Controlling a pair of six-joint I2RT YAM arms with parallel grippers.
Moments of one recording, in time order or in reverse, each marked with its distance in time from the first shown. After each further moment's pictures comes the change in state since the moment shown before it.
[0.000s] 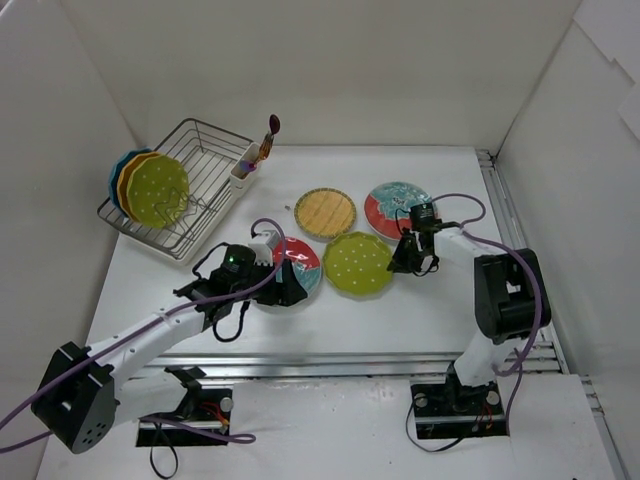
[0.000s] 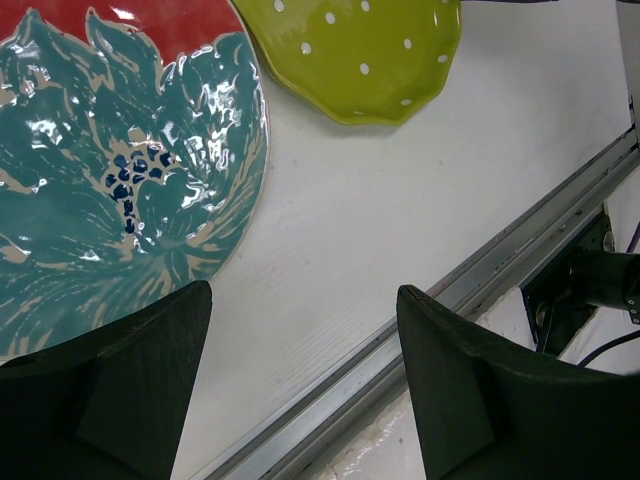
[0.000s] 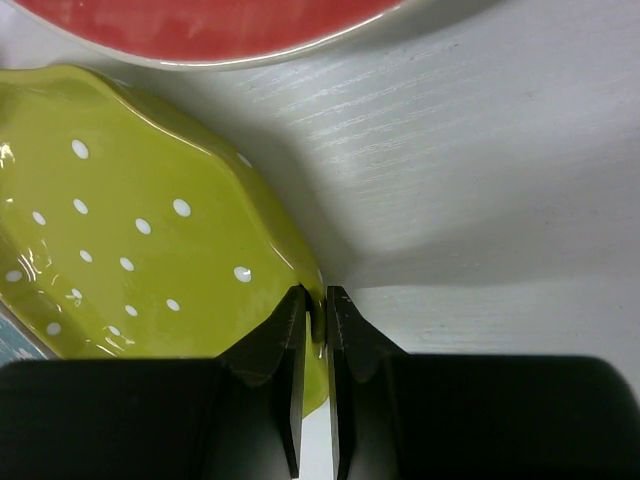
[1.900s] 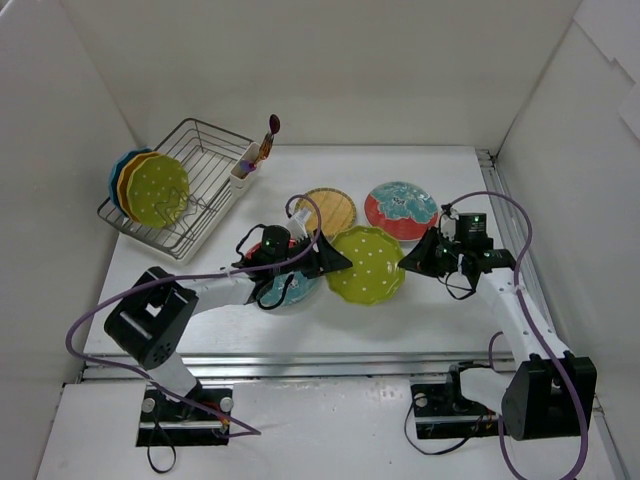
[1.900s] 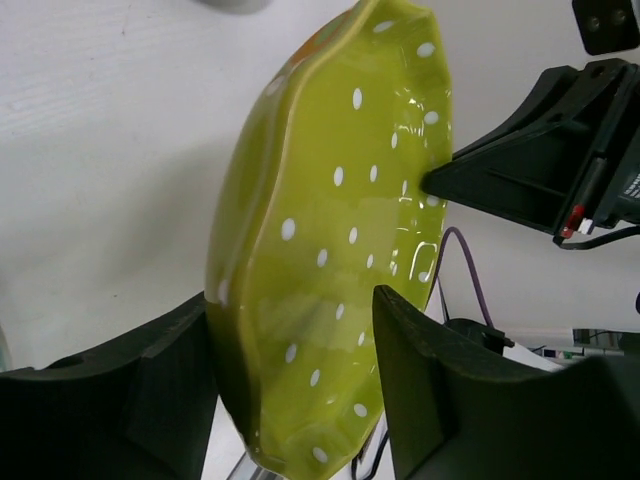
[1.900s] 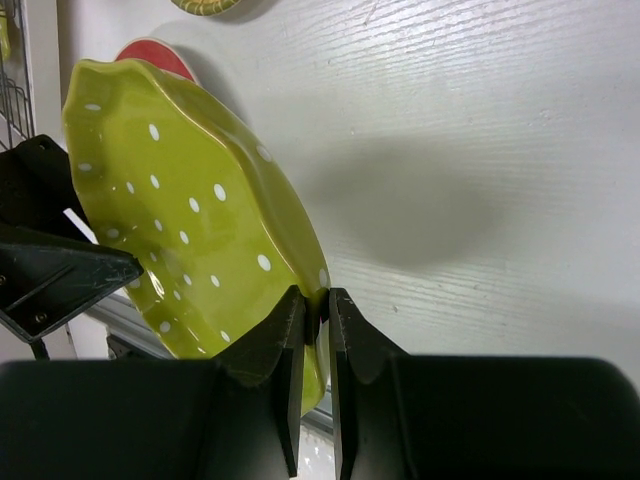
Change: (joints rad) left arm -0.048 0.516 0.164 0.650 0.197 -0.447; right arm -0.143 -0.570 -0.162 -0.100 -0.345 -0.136
